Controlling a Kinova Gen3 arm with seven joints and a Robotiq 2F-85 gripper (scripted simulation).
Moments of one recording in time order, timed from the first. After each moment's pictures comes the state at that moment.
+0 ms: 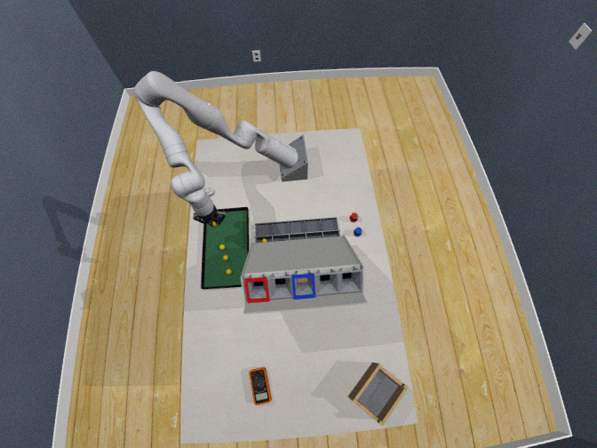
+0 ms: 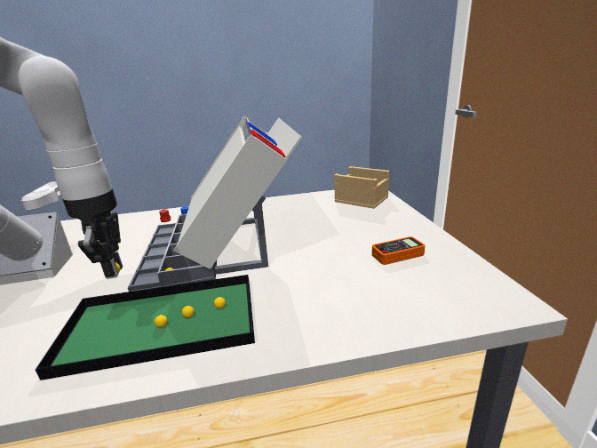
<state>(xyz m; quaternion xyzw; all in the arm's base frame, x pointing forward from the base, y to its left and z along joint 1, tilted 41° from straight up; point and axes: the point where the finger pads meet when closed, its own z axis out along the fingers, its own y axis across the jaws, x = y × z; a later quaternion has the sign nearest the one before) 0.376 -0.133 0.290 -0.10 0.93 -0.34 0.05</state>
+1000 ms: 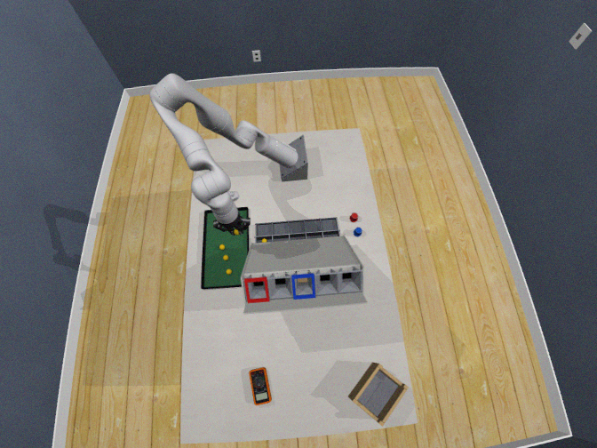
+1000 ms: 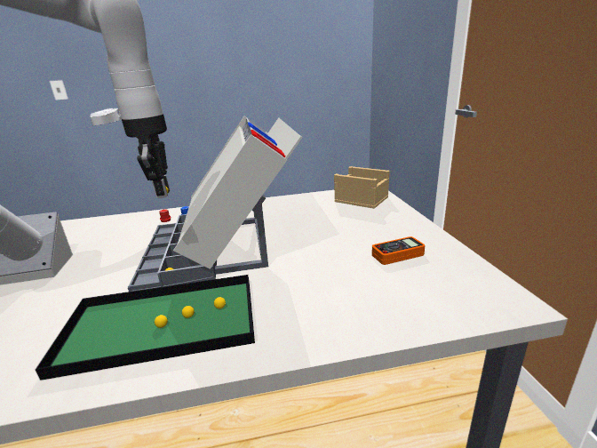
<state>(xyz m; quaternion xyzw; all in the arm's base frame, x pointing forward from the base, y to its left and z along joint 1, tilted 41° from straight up) 0.431 0.039 0.296 -0.09 0.94 -0.33 0.06</state>
